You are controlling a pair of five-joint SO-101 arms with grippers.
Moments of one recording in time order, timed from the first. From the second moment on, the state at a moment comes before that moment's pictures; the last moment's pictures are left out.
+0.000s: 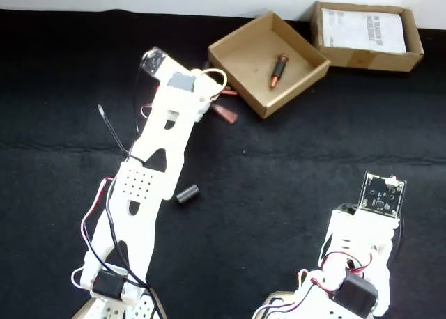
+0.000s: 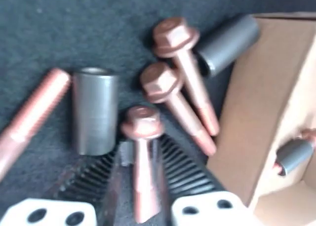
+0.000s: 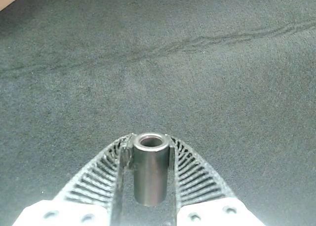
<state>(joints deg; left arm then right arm) 8.3 72.2 -68.4 68.4 71.3 22.4 -102.9 78.7 70.5 14.0</state>
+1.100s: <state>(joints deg) 17.2 65.7 -92.7 98.6 35.0 -0.2 -103.1 94.0 48.9 0.0</state>
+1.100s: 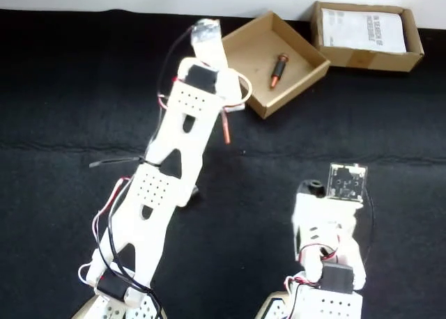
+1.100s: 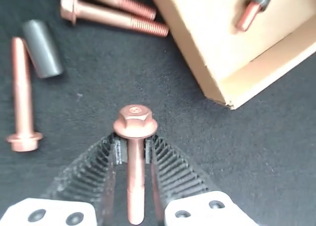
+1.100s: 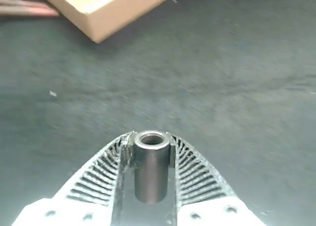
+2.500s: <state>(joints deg) 26.4 13.2 -86.2 101.2 5.0 -24.4 -103.1 95.3 29.3 -2.7</state>
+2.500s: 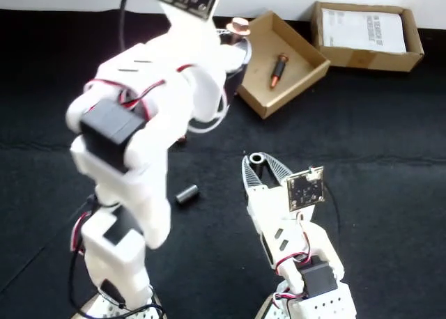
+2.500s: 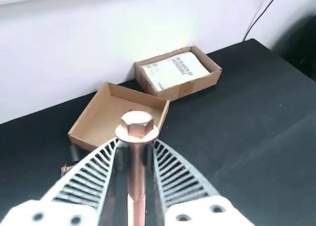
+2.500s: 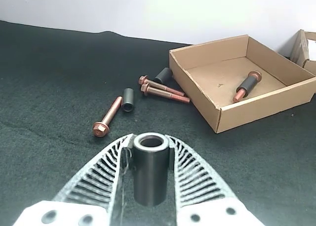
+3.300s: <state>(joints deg) 26.3 -13.8 -14.2 79.6 15.3 -28.0 -103.1 95.3 29.3 -2.7</state>
